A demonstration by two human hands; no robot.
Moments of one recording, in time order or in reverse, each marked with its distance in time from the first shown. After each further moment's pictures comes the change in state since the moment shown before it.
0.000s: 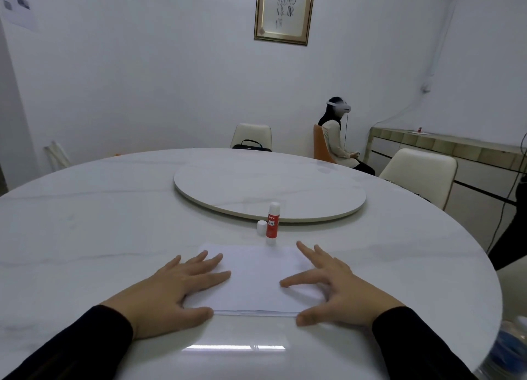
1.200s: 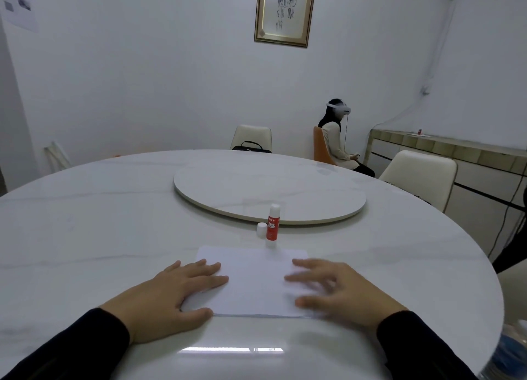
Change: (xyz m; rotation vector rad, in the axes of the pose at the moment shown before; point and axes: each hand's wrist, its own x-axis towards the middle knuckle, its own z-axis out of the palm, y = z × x) left_hand -0.001 0.000 0.002 -0.044 0.021 -0.016; right_hand 0.003 0.000 0.000 0.151 0.120 -0.018
